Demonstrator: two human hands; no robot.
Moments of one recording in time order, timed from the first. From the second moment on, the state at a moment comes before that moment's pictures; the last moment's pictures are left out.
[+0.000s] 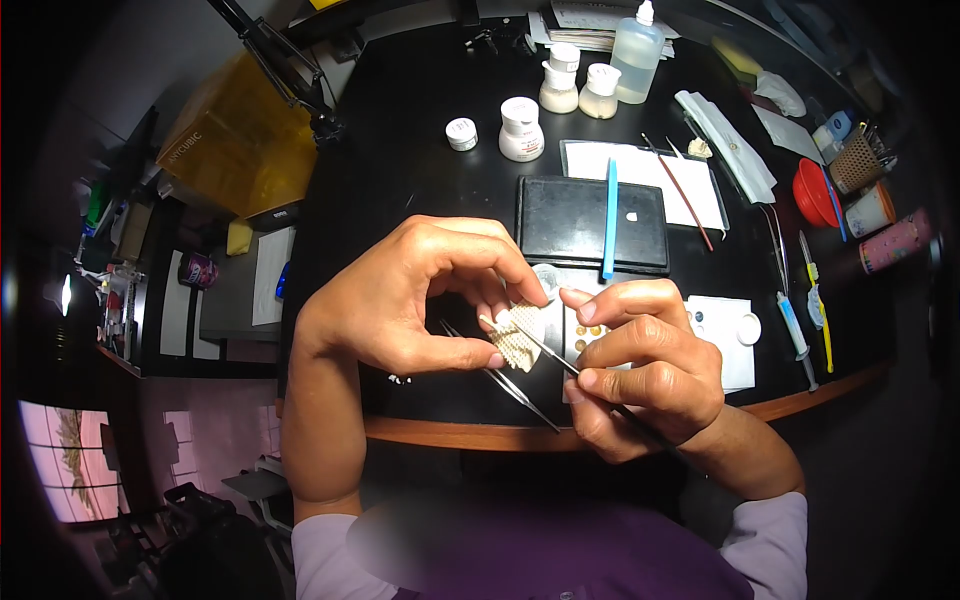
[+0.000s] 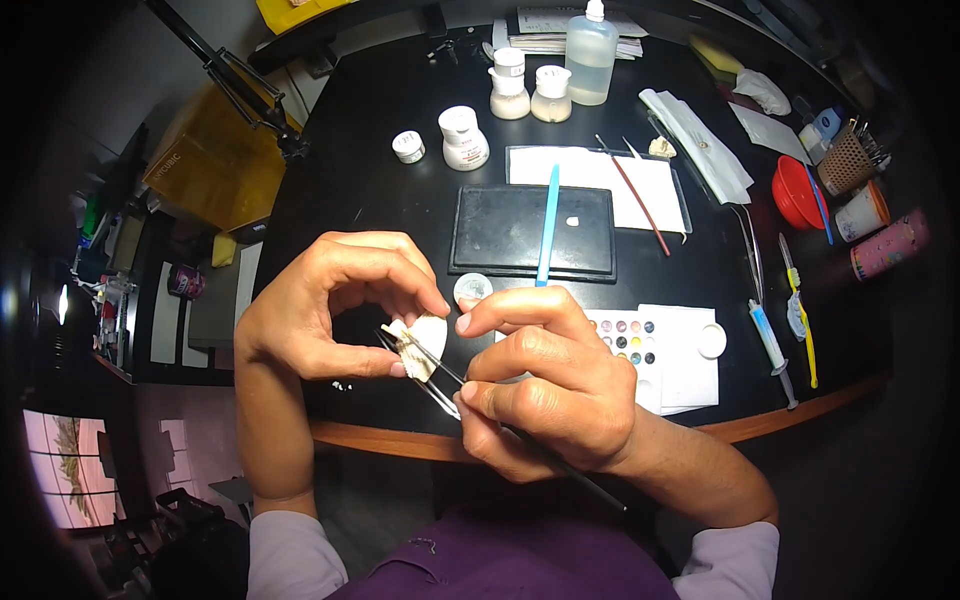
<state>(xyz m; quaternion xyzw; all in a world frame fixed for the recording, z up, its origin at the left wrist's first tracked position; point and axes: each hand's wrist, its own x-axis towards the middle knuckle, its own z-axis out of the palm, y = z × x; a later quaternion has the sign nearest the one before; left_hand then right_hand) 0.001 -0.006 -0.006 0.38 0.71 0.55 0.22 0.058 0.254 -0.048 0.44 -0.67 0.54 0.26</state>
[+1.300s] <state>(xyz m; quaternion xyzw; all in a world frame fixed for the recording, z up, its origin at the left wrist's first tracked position) 0.001 -0.006 -0.007 0.39 0.71 0.54 0.21 0.058 0.254 -0.048 0.43 -0.68 0.52 0.27</state>
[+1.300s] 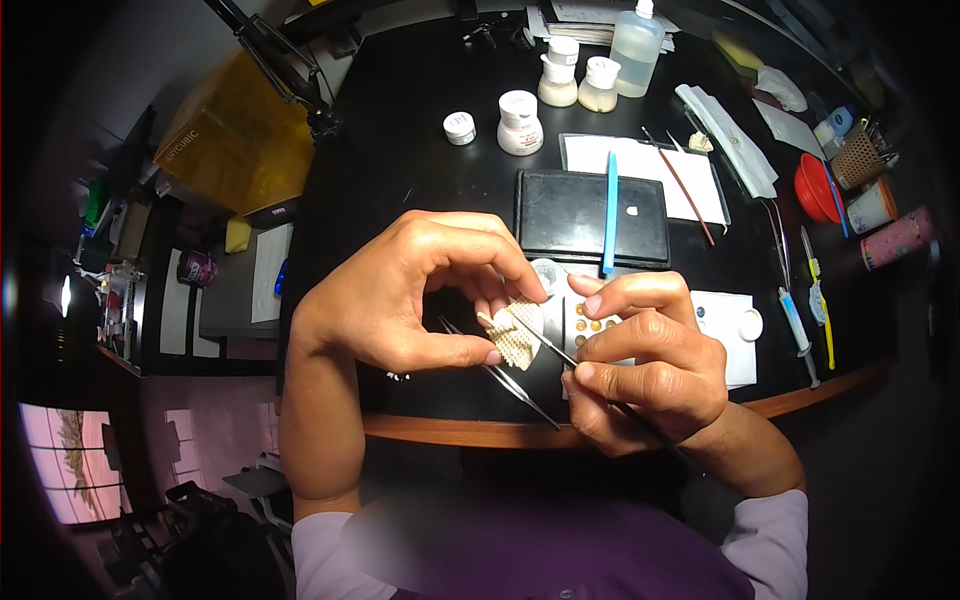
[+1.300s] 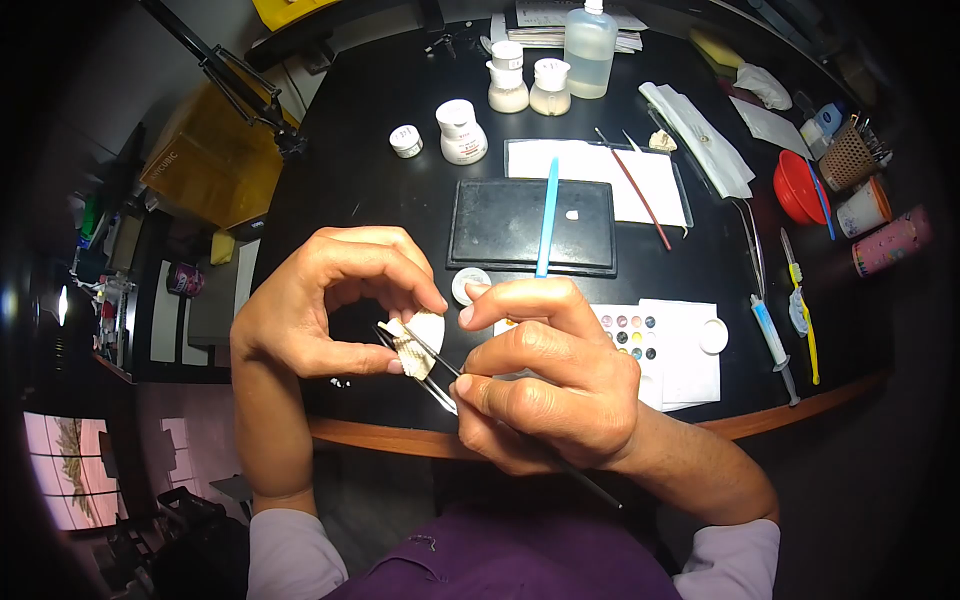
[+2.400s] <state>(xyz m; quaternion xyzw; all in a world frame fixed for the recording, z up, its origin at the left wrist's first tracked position) 0.001 -0.005 -0.007 0.39 0.72 0.53 0.21 0.059 0.257 -0.046 0.45 -0.68 0.53 0.24</state>
